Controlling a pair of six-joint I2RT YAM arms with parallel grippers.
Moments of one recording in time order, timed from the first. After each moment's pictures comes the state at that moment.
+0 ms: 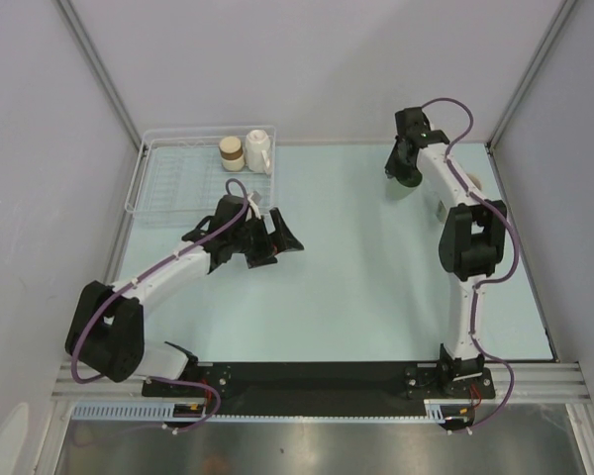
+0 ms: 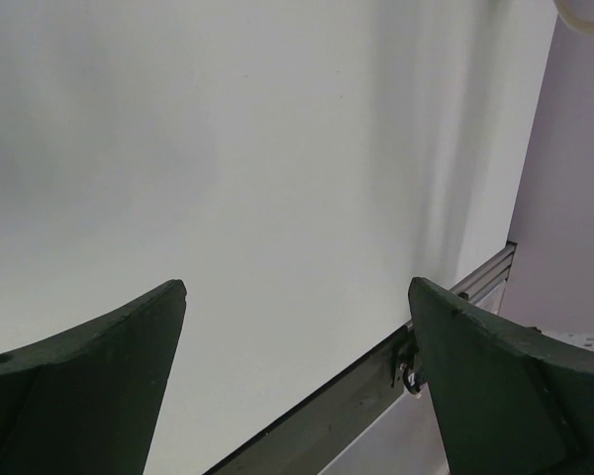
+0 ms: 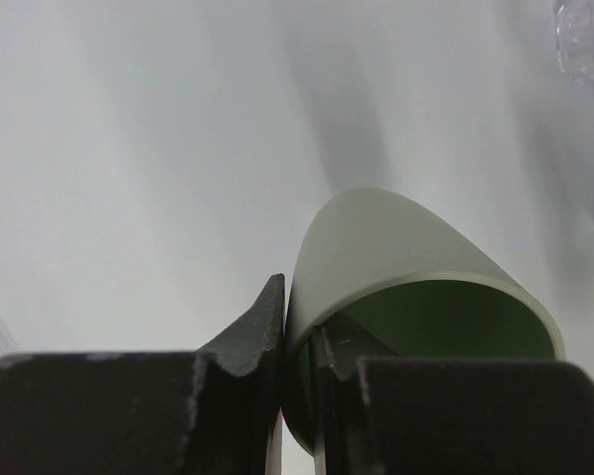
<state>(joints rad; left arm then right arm) -0.46 1.38 0.87 -0.25 0.37 -0.80 0.18 2.12 1.96 -0.78 0.13 0.55</state>
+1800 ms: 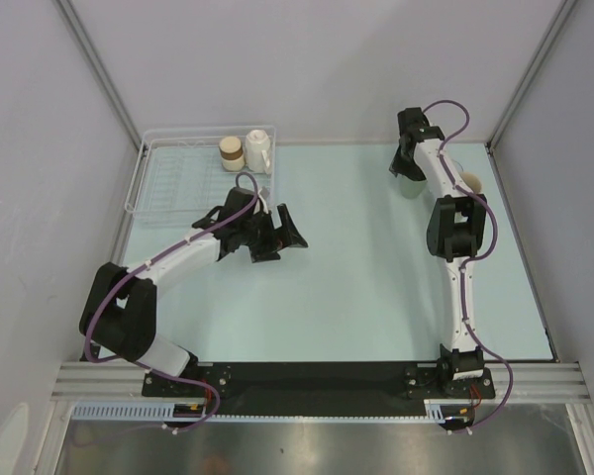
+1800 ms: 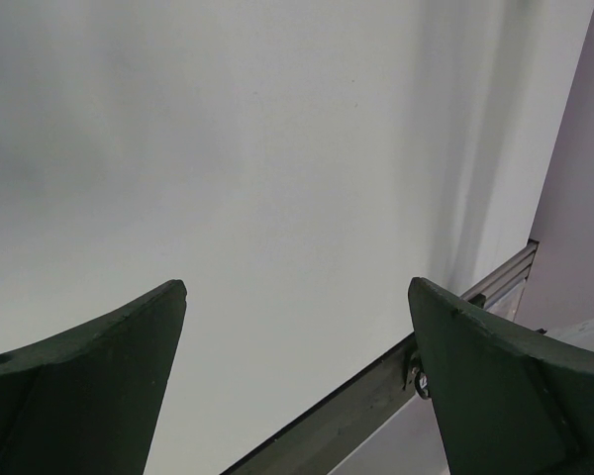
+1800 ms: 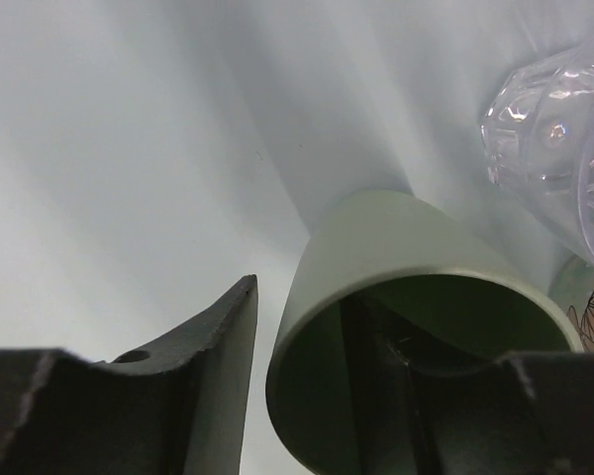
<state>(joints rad) -0.47 1.51 0.97 -0.30 0.37 -0.76 0.13 2.50 2.40 -0.93 0.25 0.53</state>
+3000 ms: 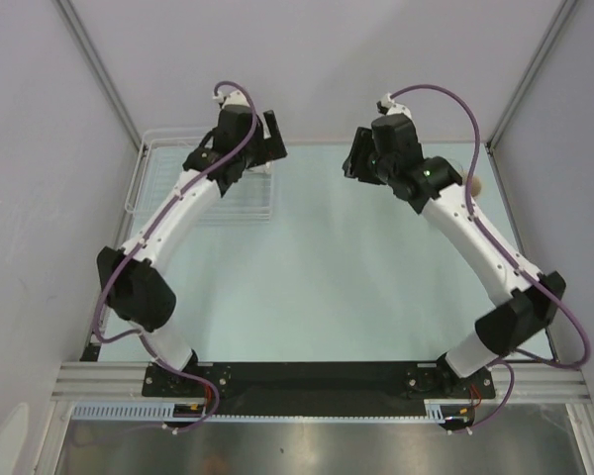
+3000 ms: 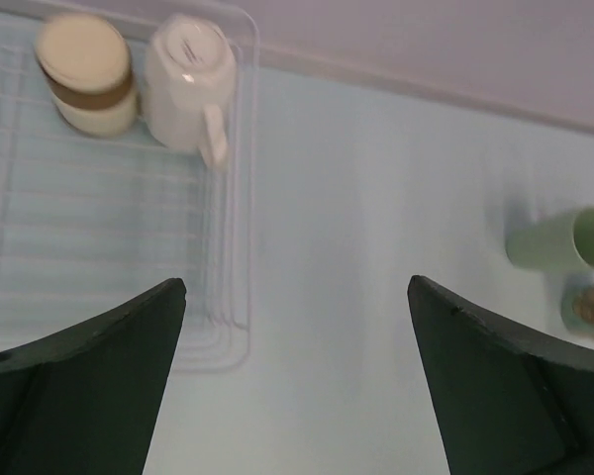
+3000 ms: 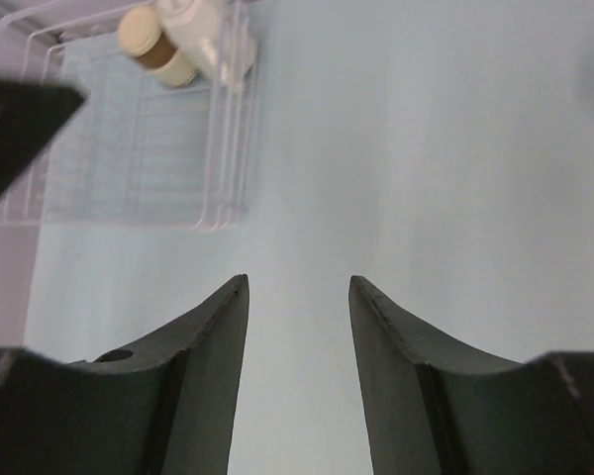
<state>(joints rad) -0.44 1.69 1.69 -0.50 -0.22 -0.51 0.51 1.59 1.72 -0.66 0.19 0.54</state>
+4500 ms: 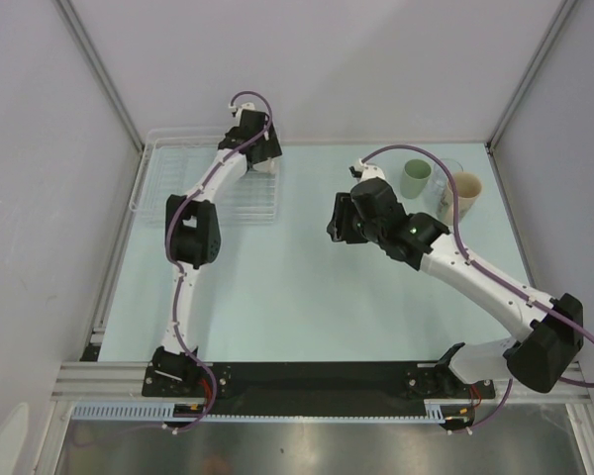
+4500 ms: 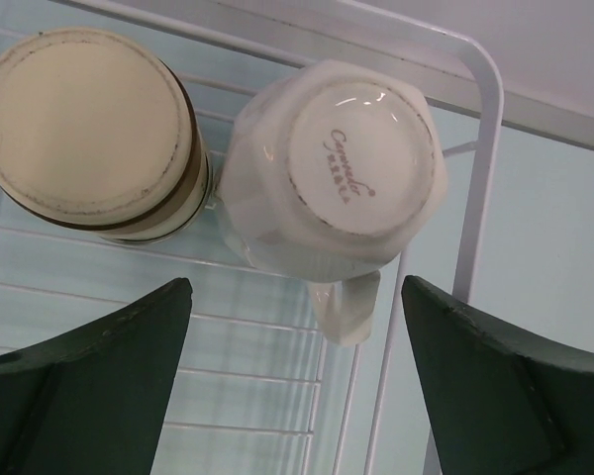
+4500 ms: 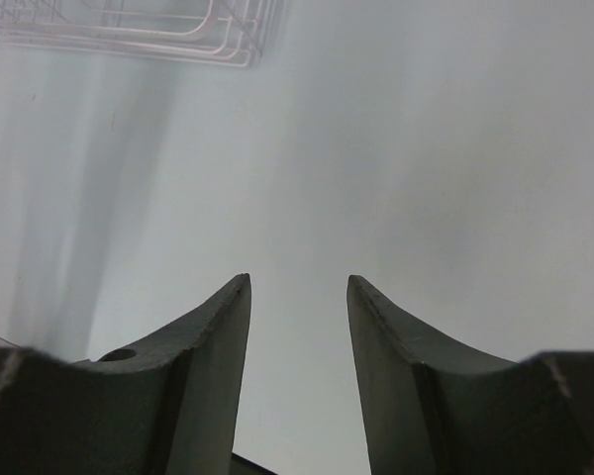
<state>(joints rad) -0.29 2.43 2.23 -0.49 -0.25 -0.45 0.75 1.35 1.25 -0.53 0.17 0.57</state>
